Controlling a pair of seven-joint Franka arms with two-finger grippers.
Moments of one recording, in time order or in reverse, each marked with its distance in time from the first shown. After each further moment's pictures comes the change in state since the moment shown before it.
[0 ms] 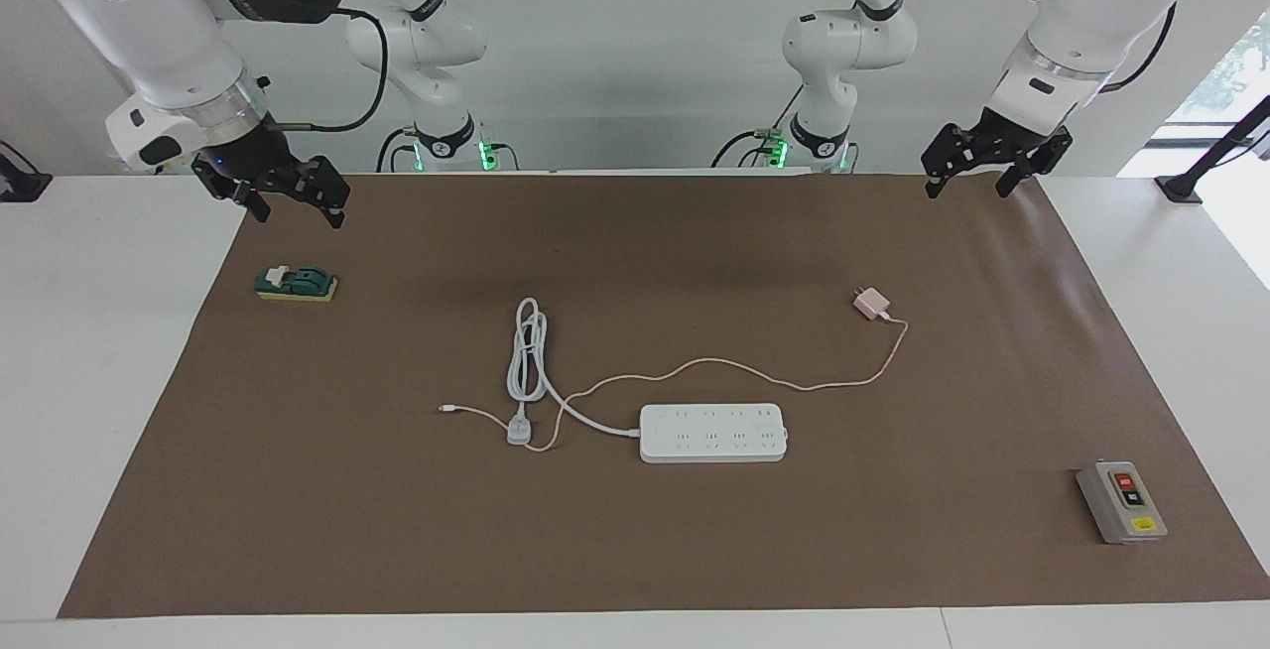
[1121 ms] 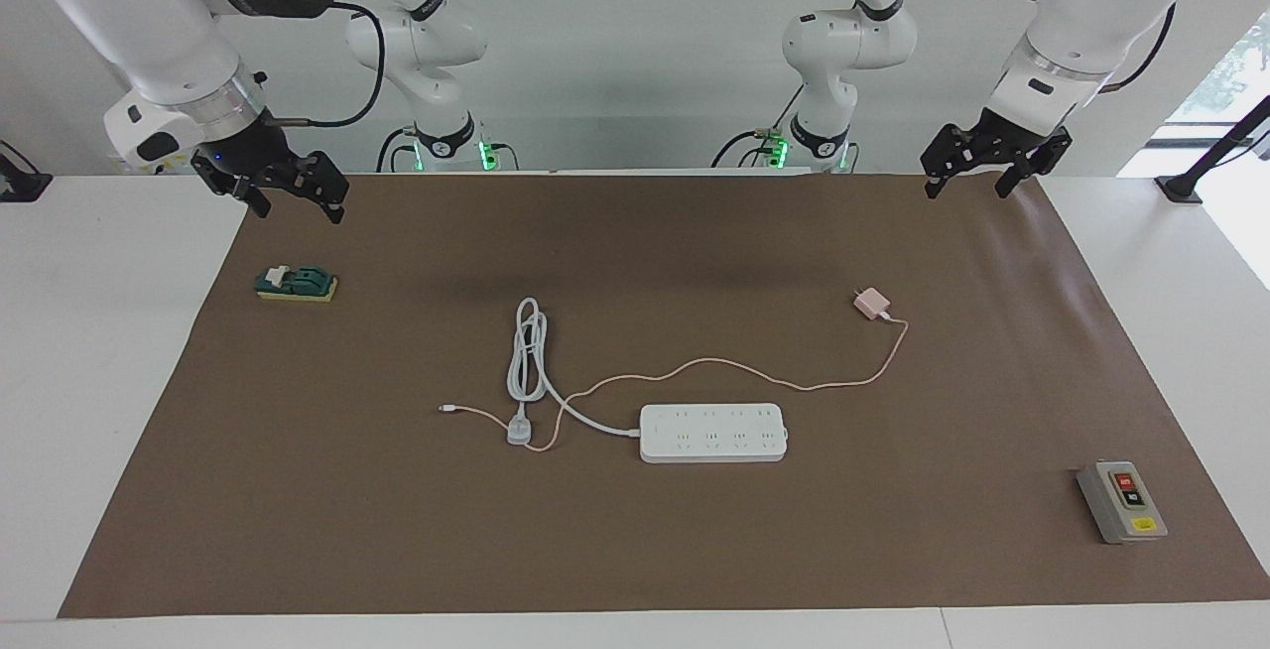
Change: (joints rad) left arm 0.000 0.001 -0.002 0.000 0.000 0.000 0.000; right arm -0.001 -0.004 -0.002 0.004 0.010 -0.009 0.000
